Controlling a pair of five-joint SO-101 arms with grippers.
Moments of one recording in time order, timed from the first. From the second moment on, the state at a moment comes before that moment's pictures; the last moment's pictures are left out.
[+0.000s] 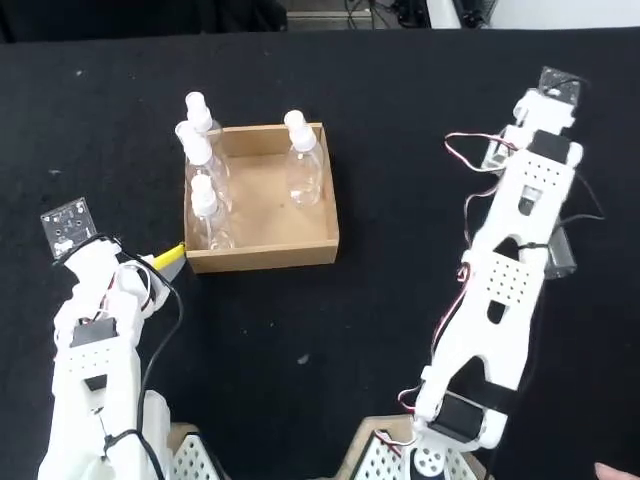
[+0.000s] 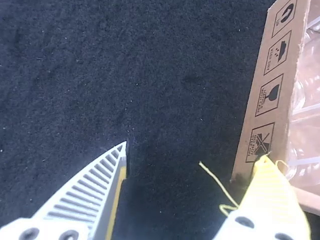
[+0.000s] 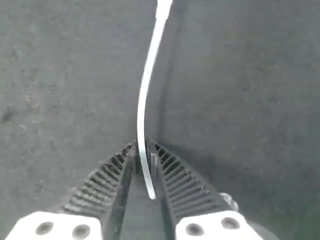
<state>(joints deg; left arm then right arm) -20.7 -51.6 82.3 22.3 8.0 24.7 81.1 -89.3 79.8 0.7</state>
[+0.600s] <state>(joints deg) -20.7 -51.6 82.3 22.3 8.0 25.1 81.1 -92.8 89.0 0.7</state>
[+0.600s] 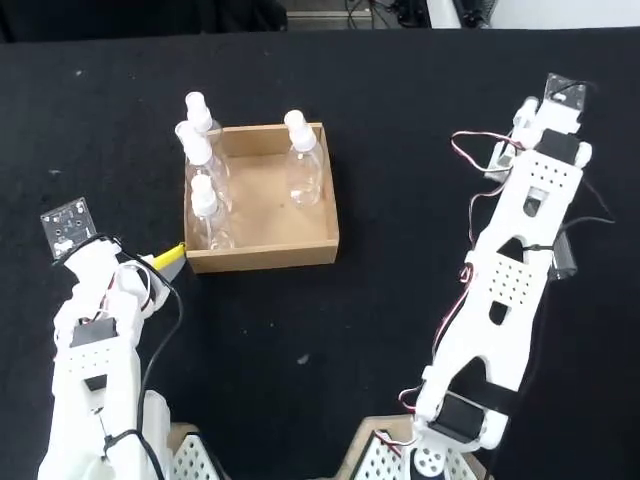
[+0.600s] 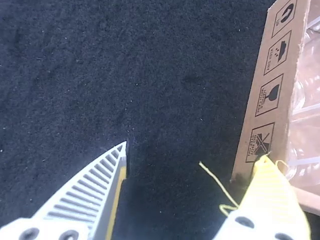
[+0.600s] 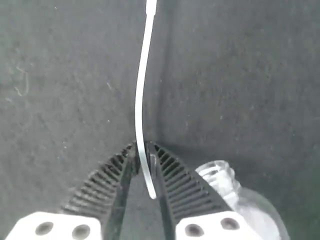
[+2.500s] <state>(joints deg) -20.7 -51.6 82.3 22.3 8.0 24.2 75.3 -92.9 96.7 3.3</state>
